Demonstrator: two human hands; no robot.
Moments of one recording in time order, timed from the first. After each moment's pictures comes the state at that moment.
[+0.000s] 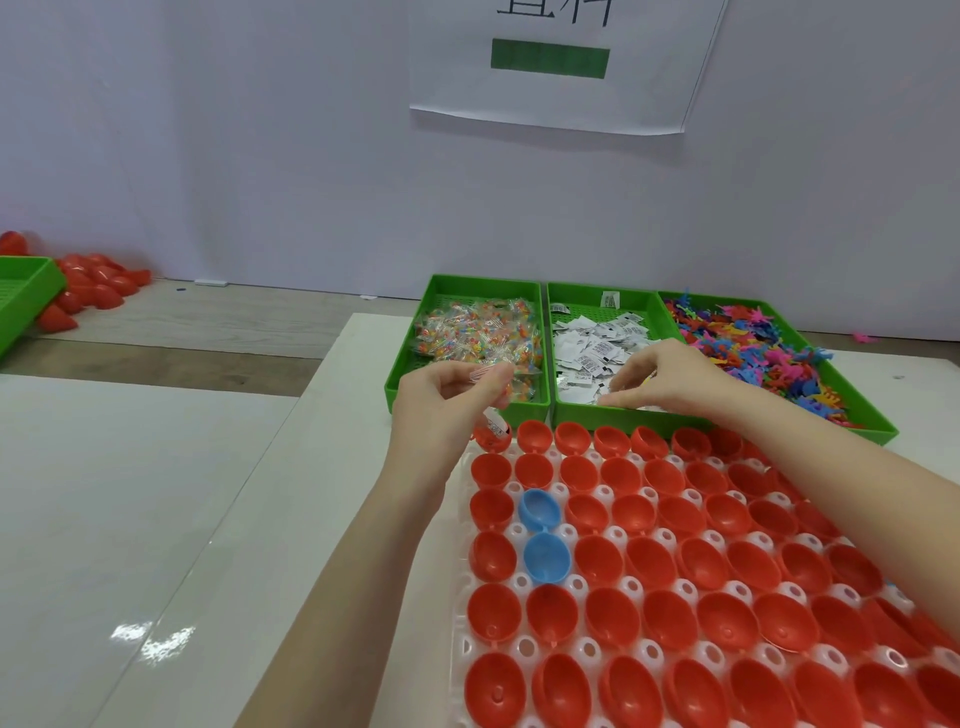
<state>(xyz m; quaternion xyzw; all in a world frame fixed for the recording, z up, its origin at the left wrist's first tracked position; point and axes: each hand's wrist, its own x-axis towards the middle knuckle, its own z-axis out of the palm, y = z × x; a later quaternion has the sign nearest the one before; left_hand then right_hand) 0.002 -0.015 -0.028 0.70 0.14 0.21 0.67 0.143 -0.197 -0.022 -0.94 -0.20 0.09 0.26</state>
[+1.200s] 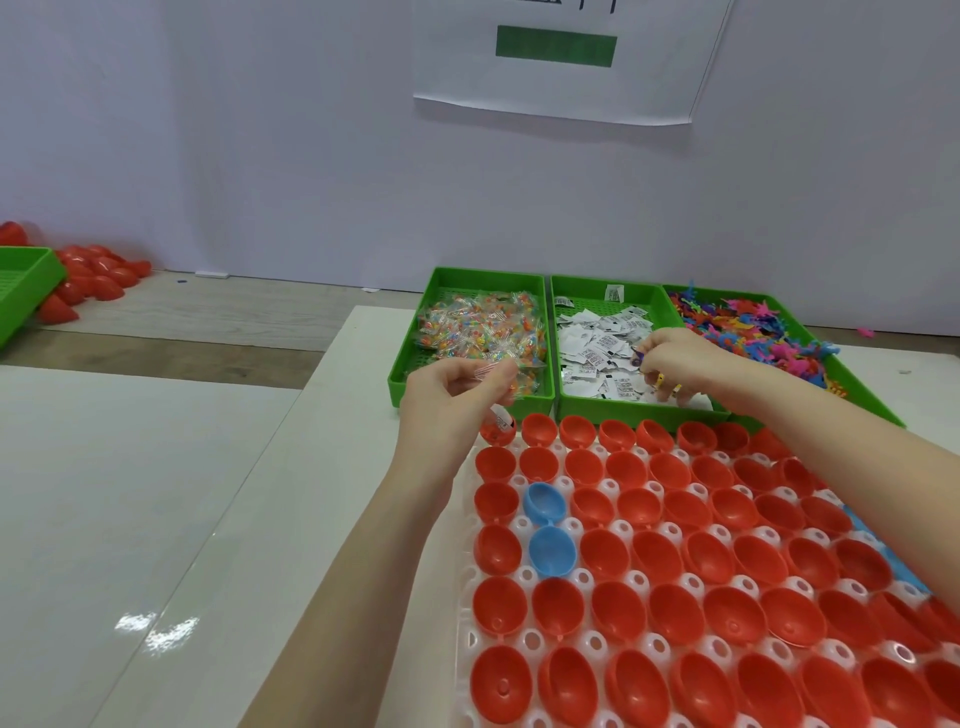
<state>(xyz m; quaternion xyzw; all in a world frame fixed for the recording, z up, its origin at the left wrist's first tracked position) 0.005 -0.015 -0.035 0.70 0.14 0.20 0.67 0.151 -0.195 -0.017 -0.93 -0.08 0.14 0.32</state>
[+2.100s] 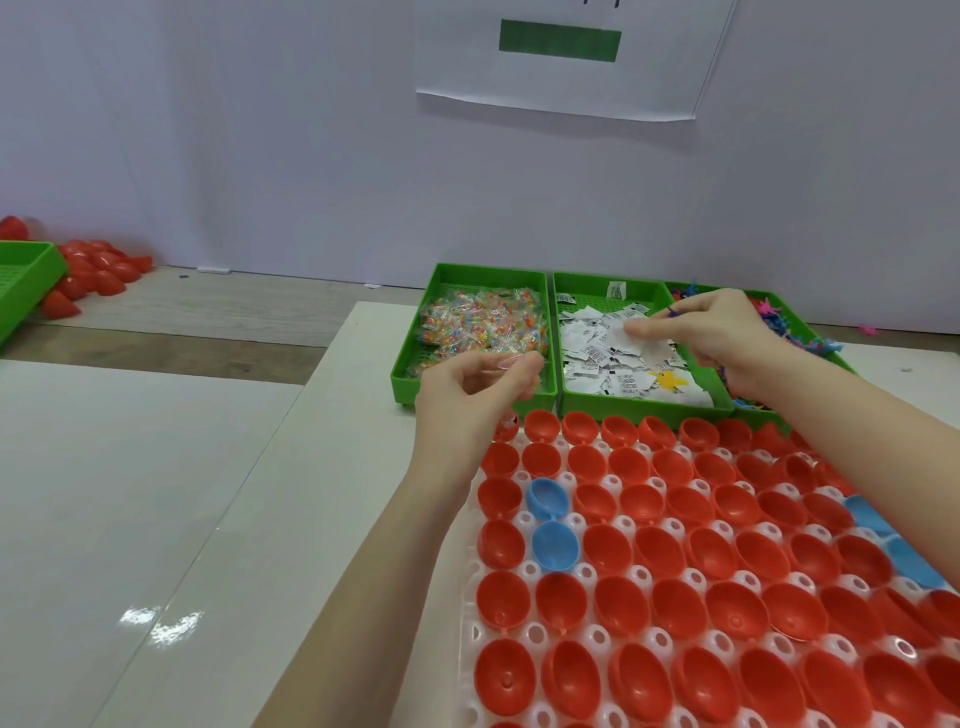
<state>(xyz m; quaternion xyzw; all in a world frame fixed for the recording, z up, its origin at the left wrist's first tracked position) 0.001 -0.025 -0.033 0.68 0.10 0.22 0.69 0.130 -0.198 0.007 -0.85 -0.07 0.02 0.52</state>
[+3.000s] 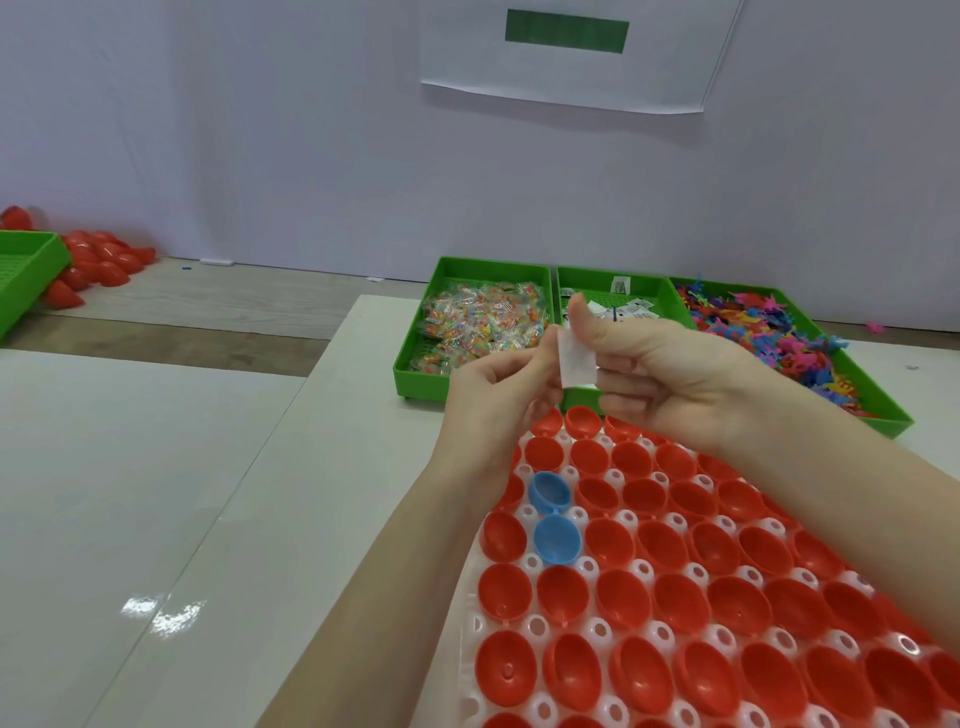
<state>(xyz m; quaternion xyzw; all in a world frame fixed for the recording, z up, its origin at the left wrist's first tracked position) -0.002 -0.040 -0.023 0.59 0.07 0.10 0.80 0.040 -0.153 0.028 -0.68 -0.10 0.26 0.68</state>
